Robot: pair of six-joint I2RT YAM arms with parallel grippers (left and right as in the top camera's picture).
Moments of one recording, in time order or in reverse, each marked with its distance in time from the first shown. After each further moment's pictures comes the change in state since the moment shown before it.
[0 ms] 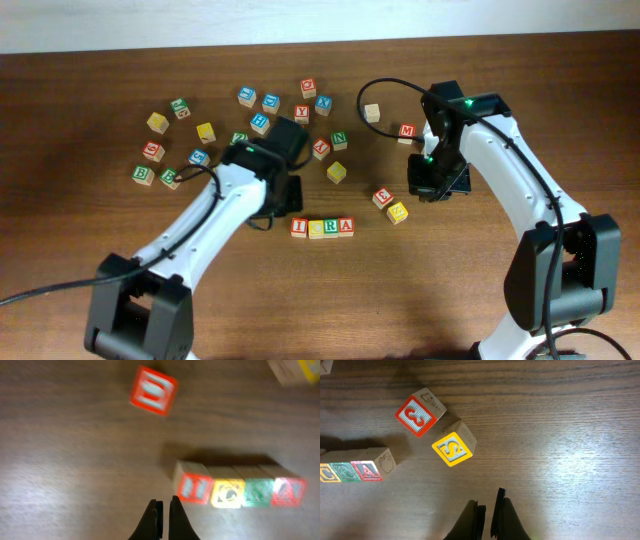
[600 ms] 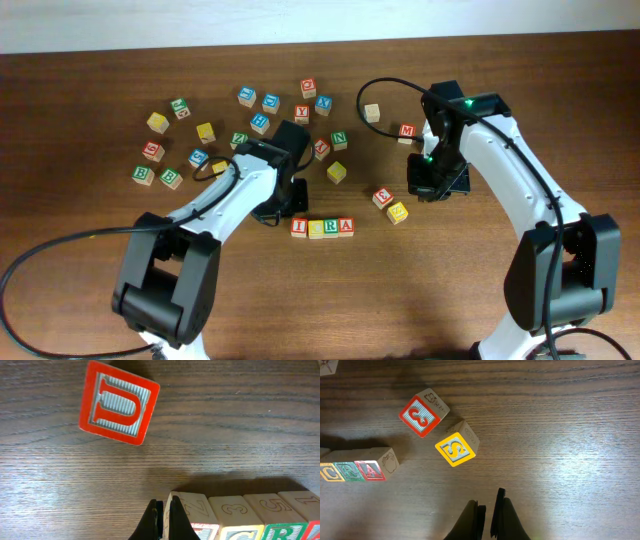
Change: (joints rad) left arm 0.021 0.175 -0.003 0.102 0.092 0.040; right arm 0.000 0.000 0.000 0.003 -0.010 0.000
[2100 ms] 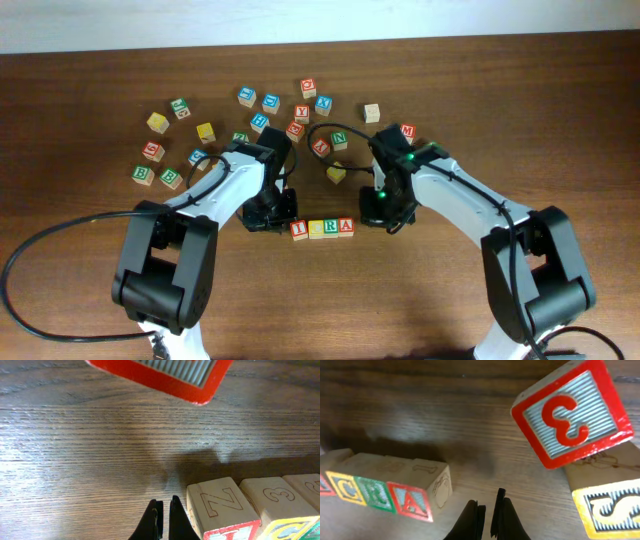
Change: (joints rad) left arm 0.079 0.049 -0.032 -0.068 0.143 0.048; right arm 0.216 0.000 -0.332 0.481 -0.151 0.158
